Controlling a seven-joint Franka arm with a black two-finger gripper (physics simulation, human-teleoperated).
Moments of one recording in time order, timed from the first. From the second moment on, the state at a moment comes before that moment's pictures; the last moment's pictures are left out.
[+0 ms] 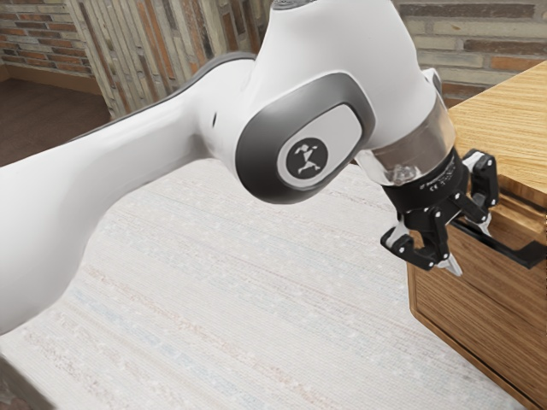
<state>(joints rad) -0.58 0.18 0.12 -1.37 -0.08 1.93 -1.62</state>
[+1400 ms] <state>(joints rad) -0.62 -0.03 0.11 -1.63 -0.03 1.99 -1.60</state>
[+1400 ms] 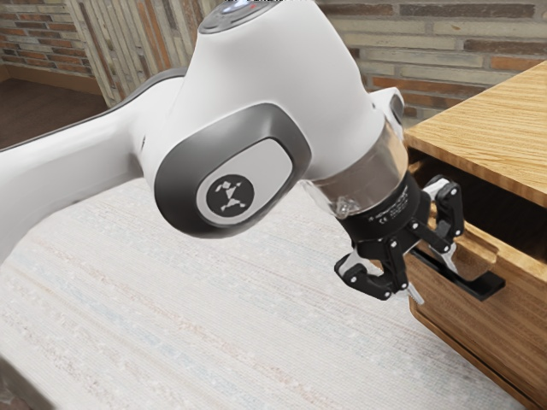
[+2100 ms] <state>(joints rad) -0.61 -0.15 0.08 -1.76 0.00 2.00 -1.63</state>
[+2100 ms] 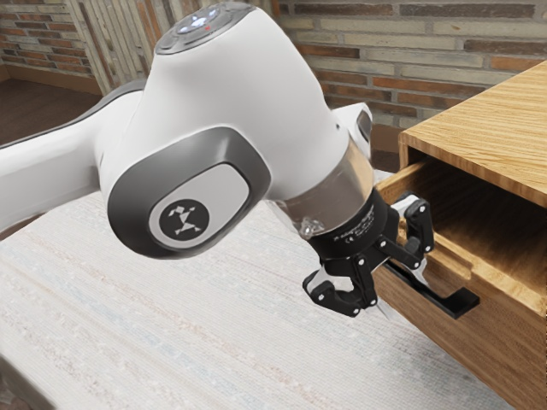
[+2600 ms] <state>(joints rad) -0.62 -0.22 0.08 -1.84 0.03 2.01 -1.67</state>
